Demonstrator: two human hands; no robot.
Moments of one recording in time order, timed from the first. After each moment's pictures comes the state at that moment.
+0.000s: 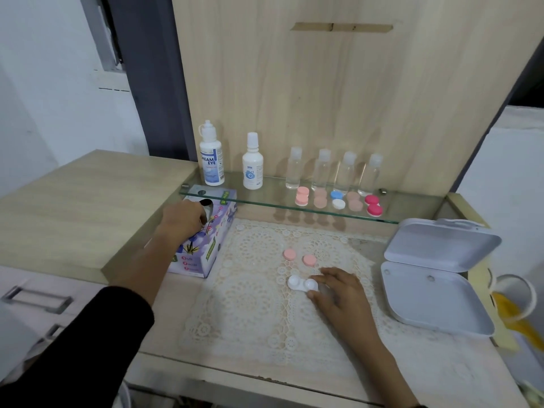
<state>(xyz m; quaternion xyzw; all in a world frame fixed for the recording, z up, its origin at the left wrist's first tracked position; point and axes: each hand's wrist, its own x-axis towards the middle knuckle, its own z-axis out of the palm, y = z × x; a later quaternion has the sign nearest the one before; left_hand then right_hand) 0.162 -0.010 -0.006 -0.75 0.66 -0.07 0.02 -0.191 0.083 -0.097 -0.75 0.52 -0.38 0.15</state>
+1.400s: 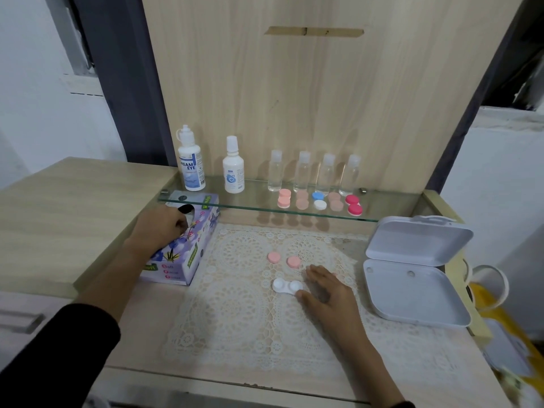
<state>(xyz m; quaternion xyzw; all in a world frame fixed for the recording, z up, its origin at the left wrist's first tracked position) 0.177 -0.007 -0.008 -0.69 0.71 -0.11 -0.04 -0.189 0.093 -0.082 -0.67 0.57 -0.39 0.27</state>
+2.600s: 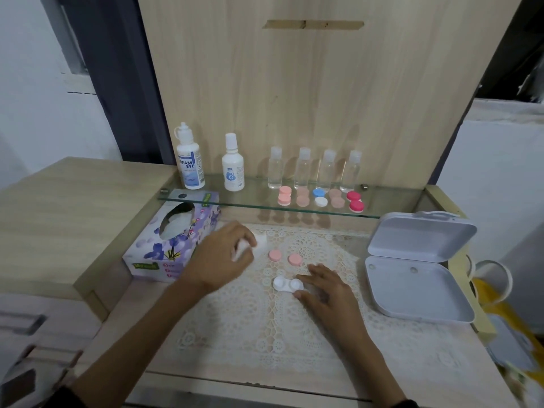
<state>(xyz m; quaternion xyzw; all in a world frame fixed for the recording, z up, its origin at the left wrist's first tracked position) 0.055 0.069 -0.013 -0.52 0.77 0.10 -0.36 -0.189 0.093 -0.083 -0.71 0.56 -0.36 0.23</state>
